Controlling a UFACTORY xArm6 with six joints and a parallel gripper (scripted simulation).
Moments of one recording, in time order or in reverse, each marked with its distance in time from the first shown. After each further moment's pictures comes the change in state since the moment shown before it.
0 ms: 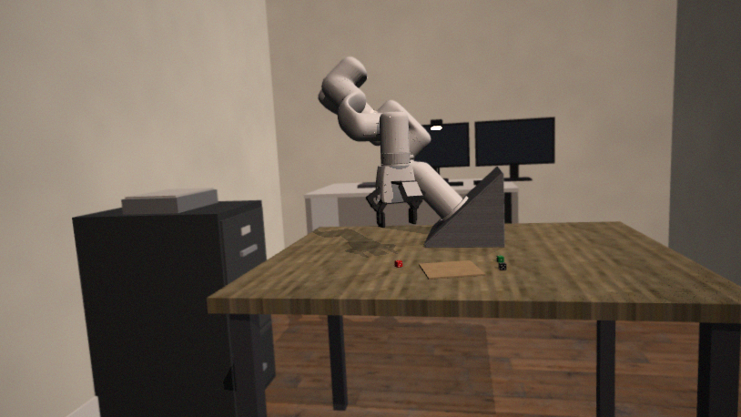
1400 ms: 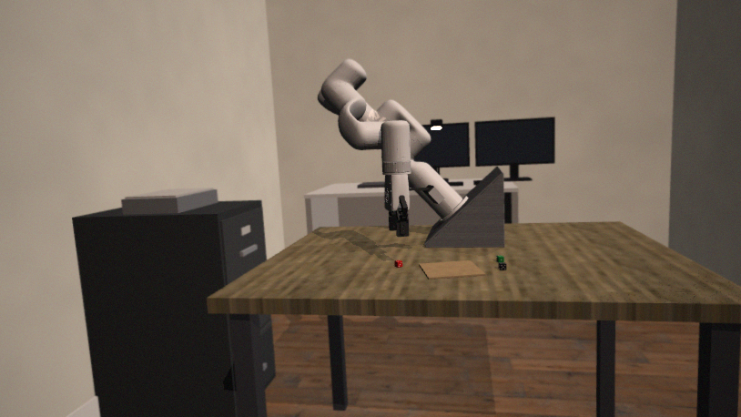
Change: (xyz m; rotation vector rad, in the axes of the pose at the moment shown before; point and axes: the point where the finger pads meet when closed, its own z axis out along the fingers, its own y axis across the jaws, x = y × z) arm -0.001 -0.004 0.022 0.002 0.002 -1.335
